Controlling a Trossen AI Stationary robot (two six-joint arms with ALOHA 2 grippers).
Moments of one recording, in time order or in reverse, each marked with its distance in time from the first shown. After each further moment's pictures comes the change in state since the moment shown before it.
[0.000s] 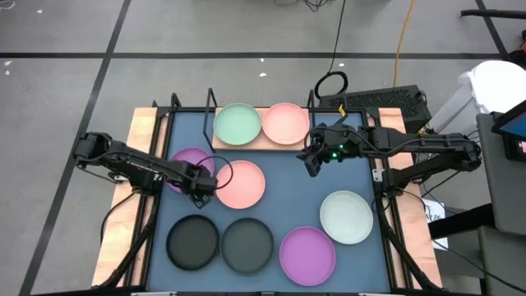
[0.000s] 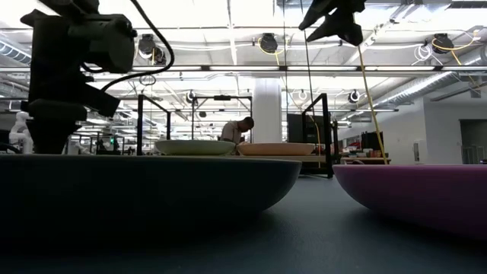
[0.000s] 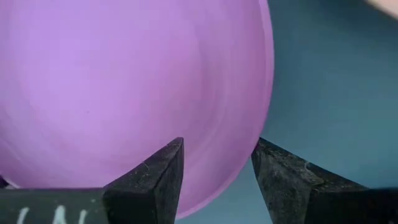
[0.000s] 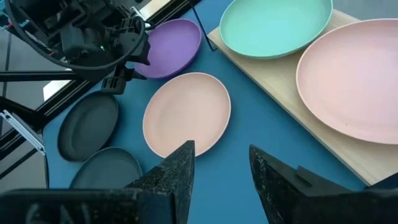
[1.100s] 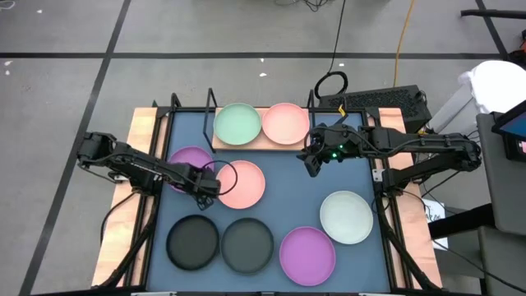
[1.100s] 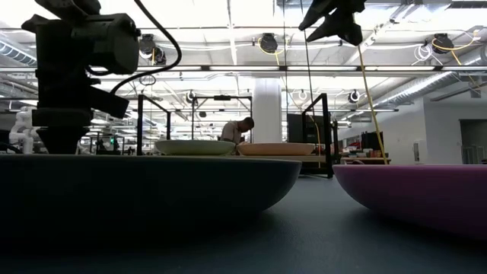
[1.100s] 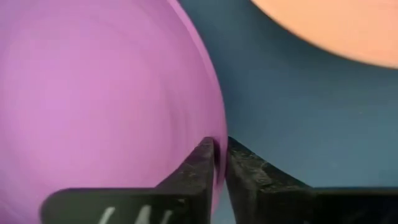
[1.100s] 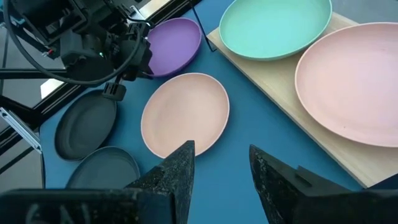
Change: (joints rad) left arm -0.016 0.046 -0.001 0.107 -0.062 0.104; right arm 0.000 0.000 0.000 0.000 0.006 -0.017
